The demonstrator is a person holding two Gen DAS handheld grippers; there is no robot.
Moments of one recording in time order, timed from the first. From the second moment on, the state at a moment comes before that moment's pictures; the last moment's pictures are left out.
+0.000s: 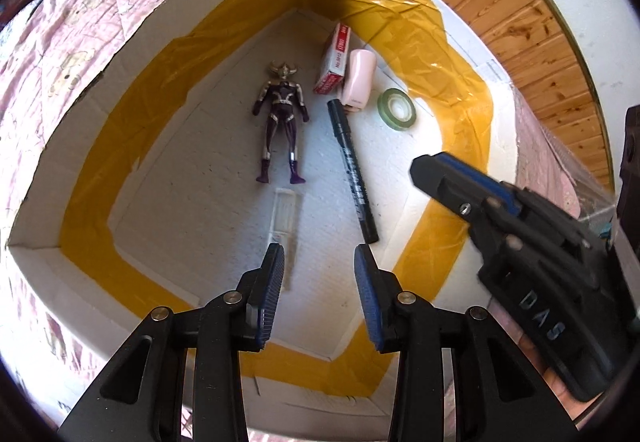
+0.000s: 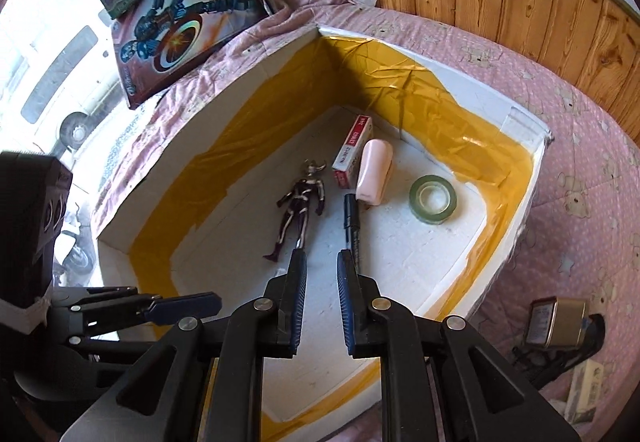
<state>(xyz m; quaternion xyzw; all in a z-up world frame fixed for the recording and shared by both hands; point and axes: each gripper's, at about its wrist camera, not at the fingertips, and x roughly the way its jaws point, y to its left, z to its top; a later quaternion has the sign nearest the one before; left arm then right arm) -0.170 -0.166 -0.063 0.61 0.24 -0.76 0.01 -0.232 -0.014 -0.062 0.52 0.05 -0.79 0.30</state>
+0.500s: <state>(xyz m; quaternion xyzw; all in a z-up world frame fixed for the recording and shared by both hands) -0.138 -0.139 -0.019 0.55 0.15 -0.82 0.02 -0.195 0.007 -0.032 0.48 0.04 -0.82 0.31</state>
